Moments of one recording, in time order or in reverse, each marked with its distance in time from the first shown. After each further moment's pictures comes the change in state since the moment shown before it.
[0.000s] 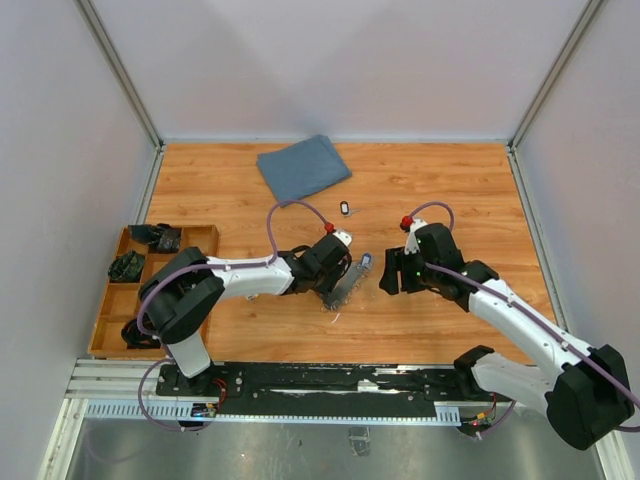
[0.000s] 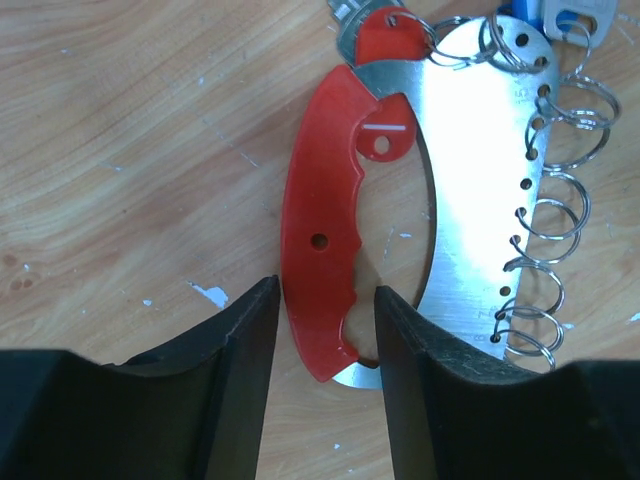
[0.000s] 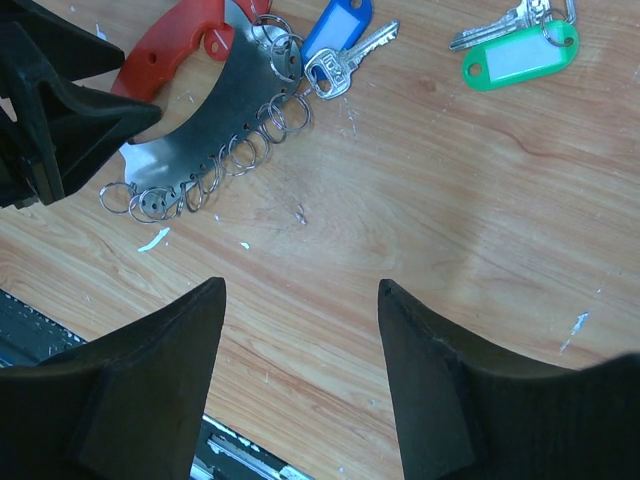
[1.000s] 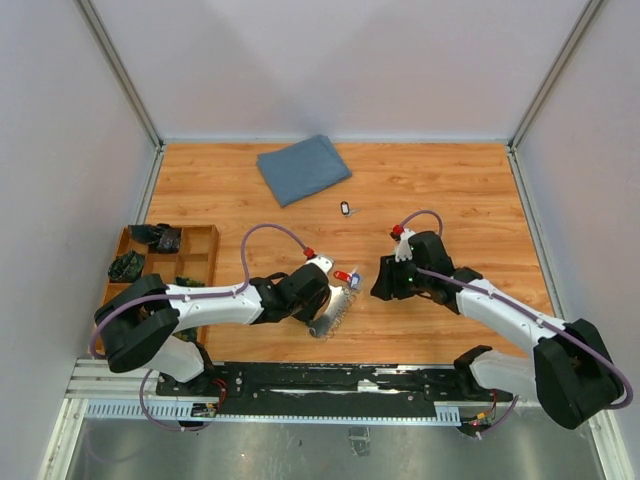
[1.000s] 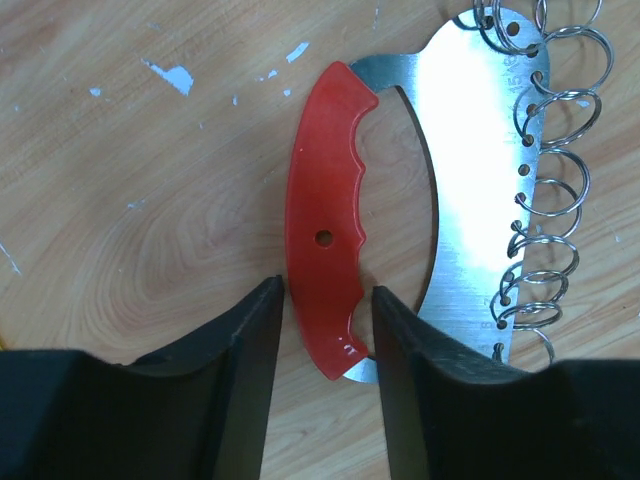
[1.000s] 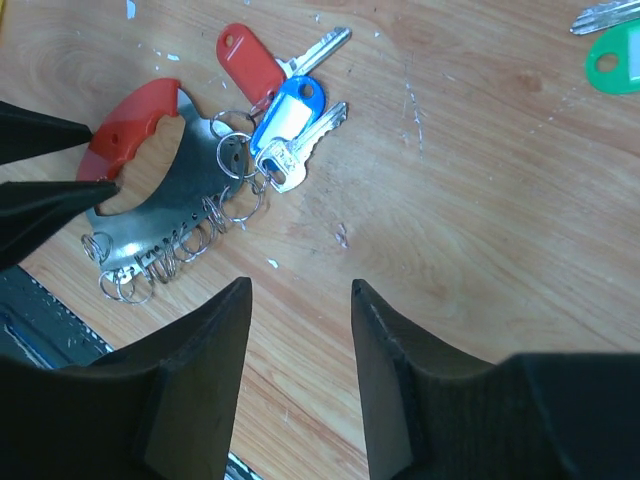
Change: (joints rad) left arm -0.102 -0.275 -0.282 -0.001 -0.002 -0.102; right arm -0.006 0.105 -0.129 0.241 -0.151 0.018
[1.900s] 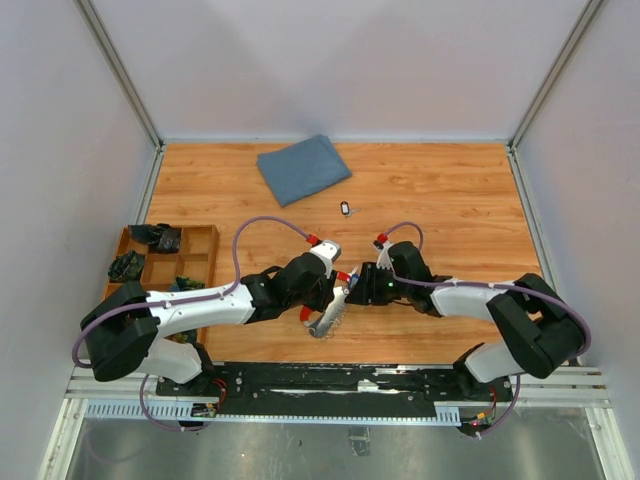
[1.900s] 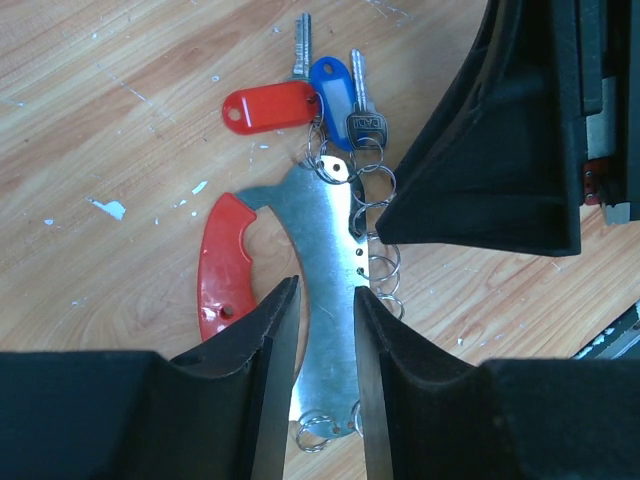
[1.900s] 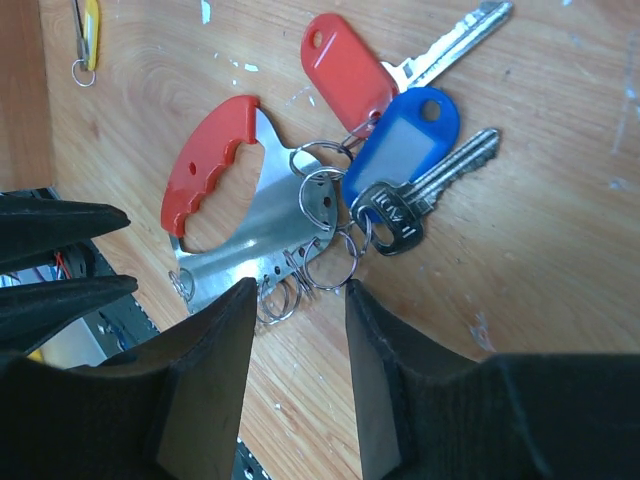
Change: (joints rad) left arm -0.004 -0.088 0.034 0.142 0.090 -0.020; right arm 0.108 0.281 -0.099 0.469 -0.122 0.321
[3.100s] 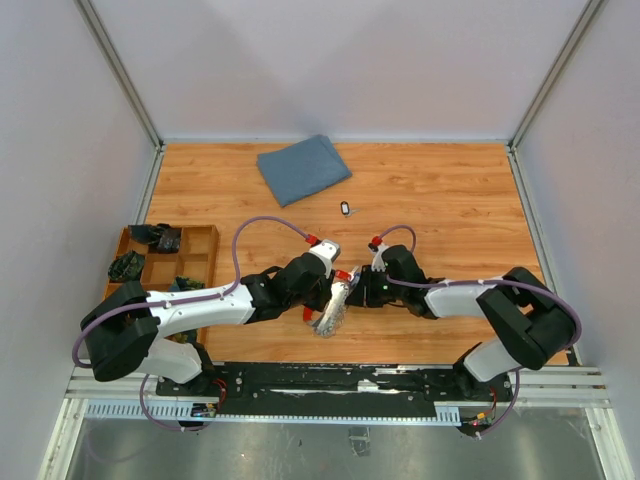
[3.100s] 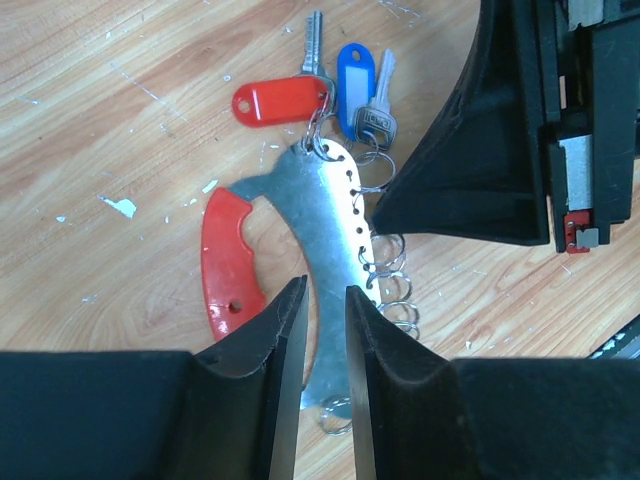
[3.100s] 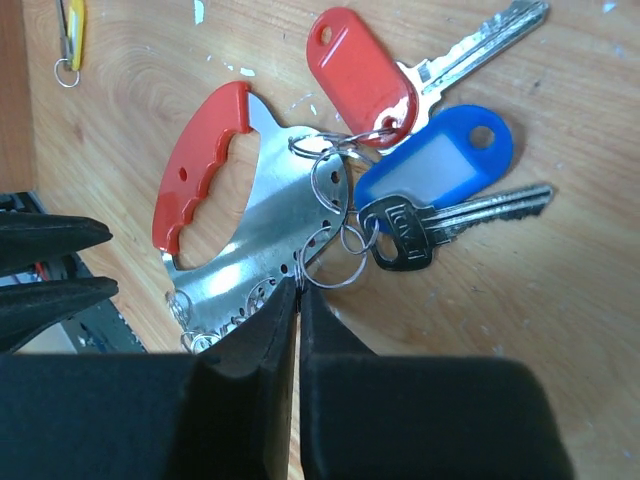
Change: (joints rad) left arm 0.000 0.000 -0.002 -0.002 -0.016 0.002; right arm 0.050 0.080 -0.008 0.122 0.035 0.026
